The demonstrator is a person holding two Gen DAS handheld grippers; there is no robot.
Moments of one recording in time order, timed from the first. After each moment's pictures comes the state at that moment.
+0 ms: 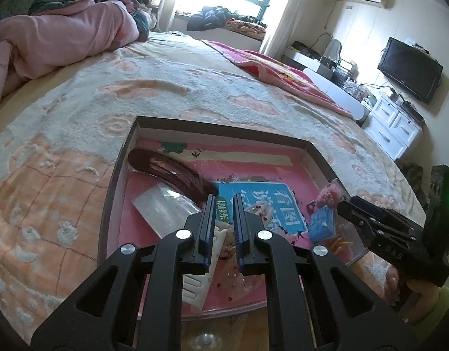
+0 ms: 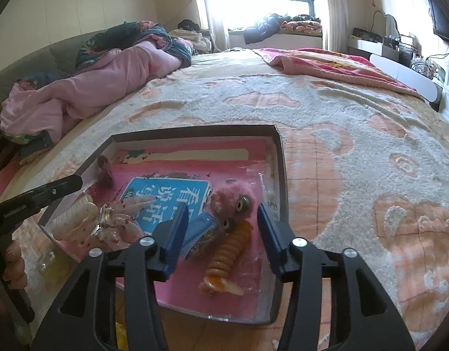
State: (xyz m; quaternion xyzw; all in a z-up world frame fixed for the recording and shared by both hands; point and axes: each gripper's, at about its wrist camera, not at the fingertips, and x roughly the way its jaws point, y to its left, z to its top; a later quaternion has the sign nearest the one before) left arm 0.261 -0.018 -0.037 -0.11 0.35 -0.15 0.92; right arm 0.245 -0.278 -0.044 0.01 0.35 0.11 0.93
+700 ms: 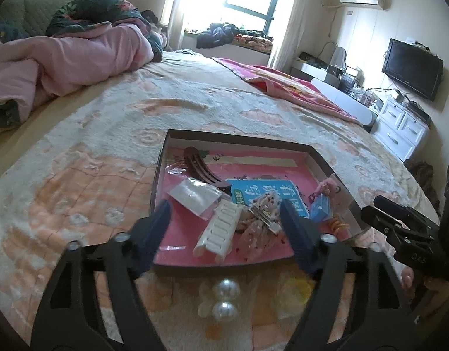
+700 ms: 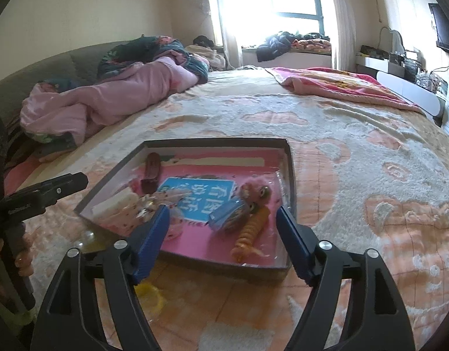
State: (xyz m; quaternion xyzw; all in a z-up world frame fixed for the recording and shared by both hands) left arm 0.199 0.002 -0.014 -0.08 0.31 -0.12 0.94; right arm 0.184 -0.270 -0.018 0.01 0.31 0.14 0.94
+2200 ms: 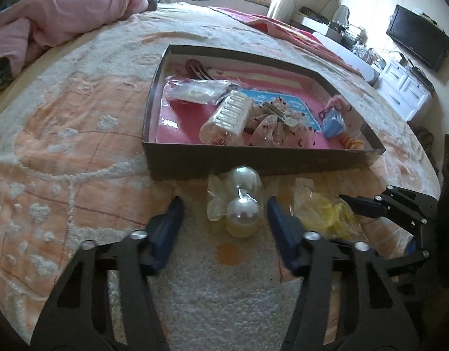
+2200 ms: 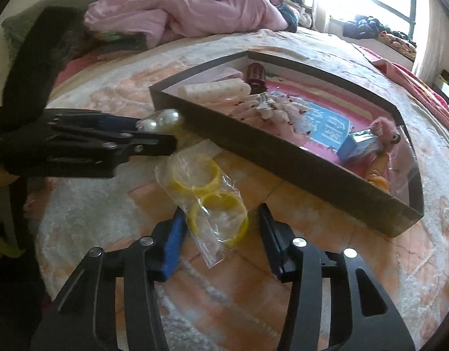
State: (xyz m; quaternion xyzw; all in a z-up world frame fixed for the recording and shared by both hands) left arm 0.174 0.001 -0.077 -0.06 0.43 -0.14 0.89; right arm 0.145 -0.178 -0.081 -0.14 0.41 0.29 0.85
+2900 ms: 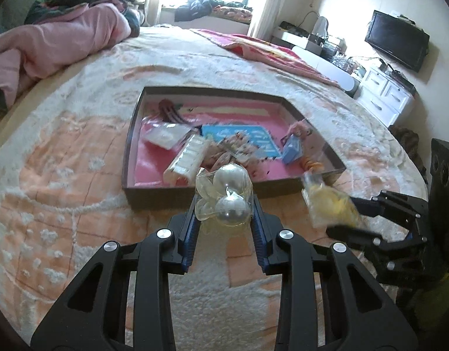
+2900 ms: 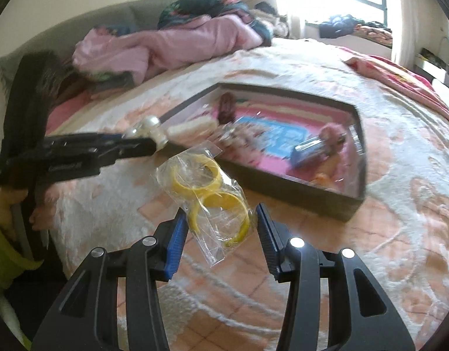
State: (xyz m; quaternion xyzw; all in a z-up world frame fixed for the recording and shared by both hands) left arm 0.157 -0.021 -0.026 -0.06 0.38 -0.17 0.91; right arm 0.133 -0.234 -0.032 -0.06 0.38 0.27 0.88
